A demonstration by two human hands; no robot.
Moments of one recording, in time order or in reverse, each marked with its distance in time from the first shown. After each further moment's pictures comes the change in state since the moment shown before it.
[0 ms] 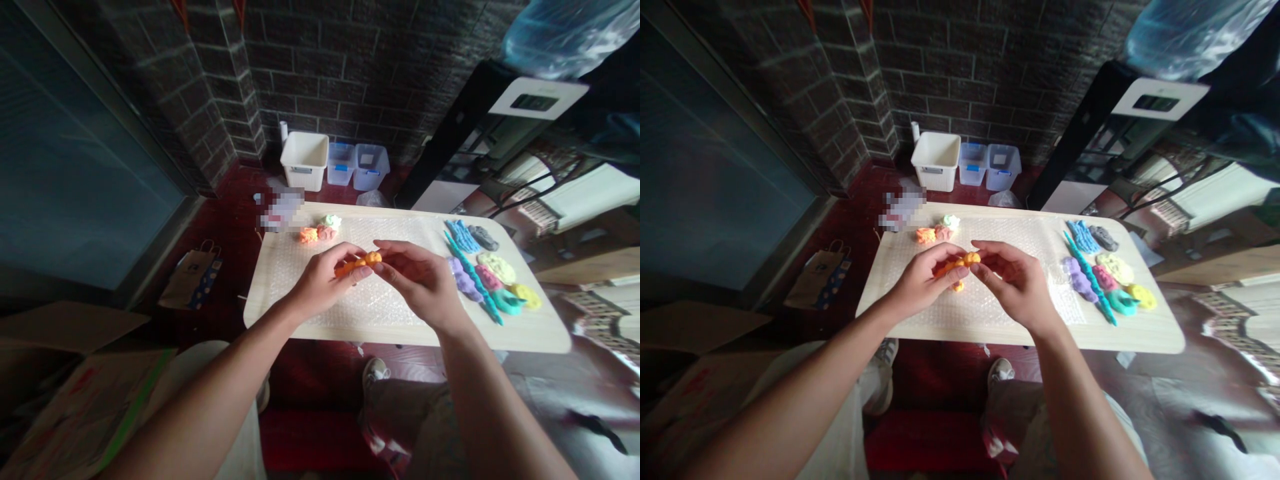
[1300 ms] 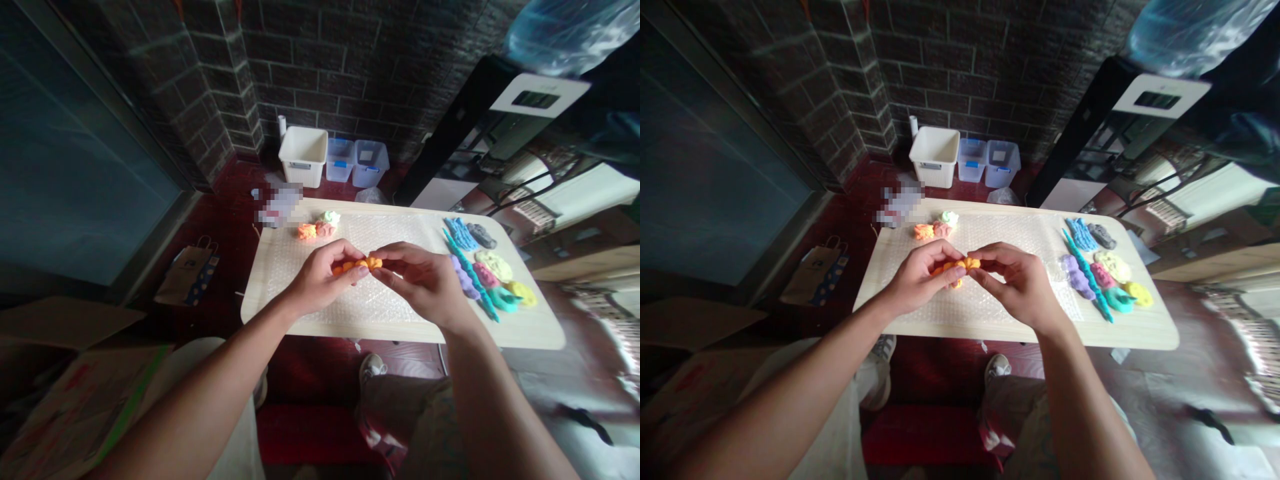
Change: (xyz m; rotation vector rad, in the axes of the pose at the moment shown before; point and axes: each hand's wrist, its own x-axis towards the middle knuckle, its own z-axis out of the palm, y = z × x) left_hand -0.001 0.007 0.001 -0.160 -0.004 -0.064; right_hand -0.001 -0.010 -0.008 -0.226 -0.144 -0.097
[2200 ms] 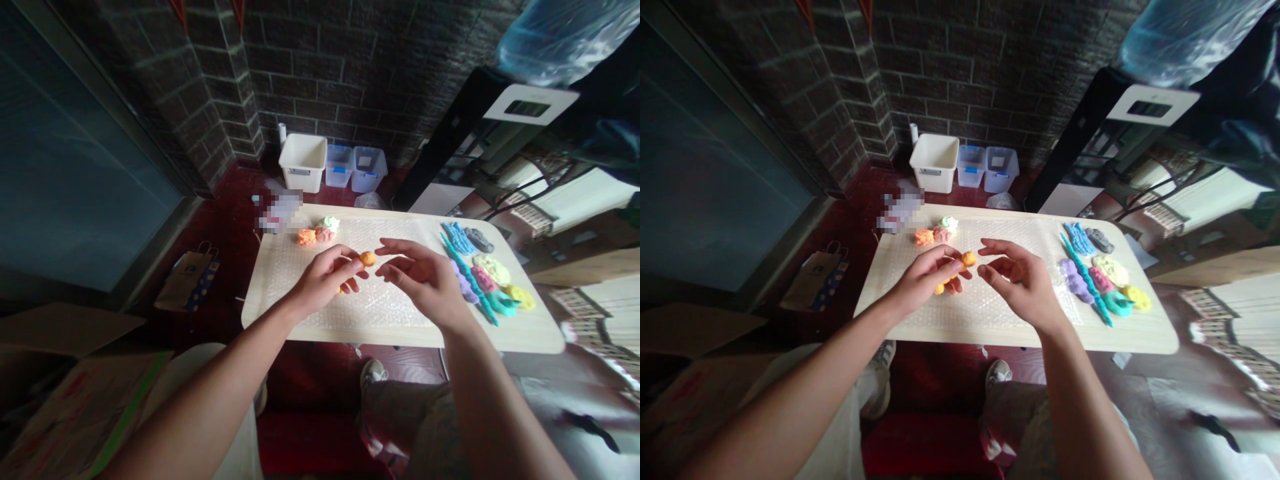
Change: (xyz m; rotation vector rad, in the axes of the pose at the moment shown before) left_hand 0.003 -0.004 -0.001 -0.100 0.008 -0.197; right_hand 0.000 0.005 -0.005 0.121 0.116 0.160
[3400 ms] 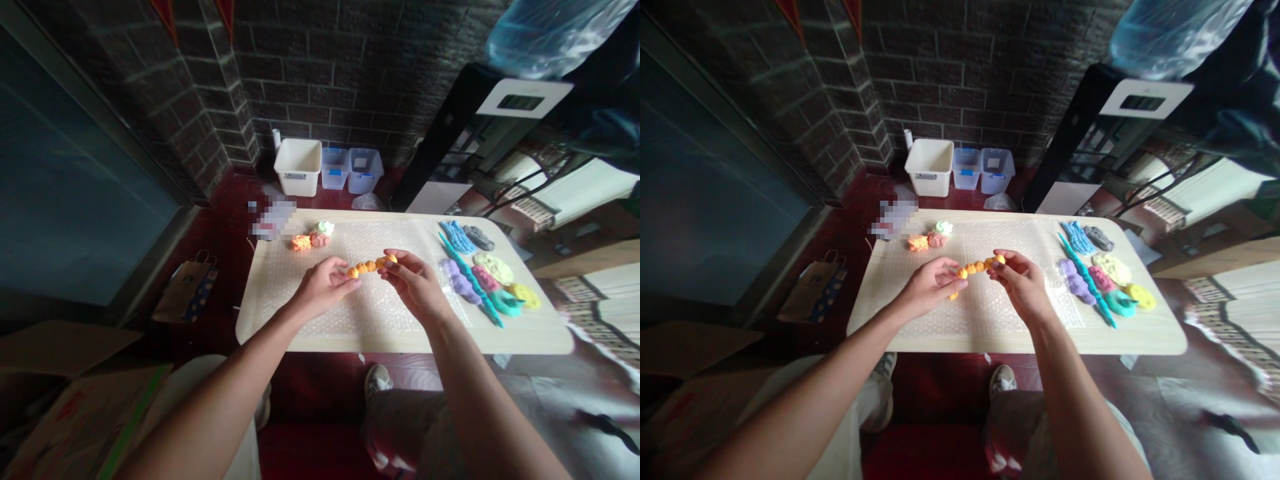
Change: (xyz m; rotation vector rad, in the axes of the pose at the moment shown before) left_hand 0.024 -0.057 -0.012 0.331 0.145 -0.036; right_hand 0.013 0.073 -0.015 0.456 0.259 0.273
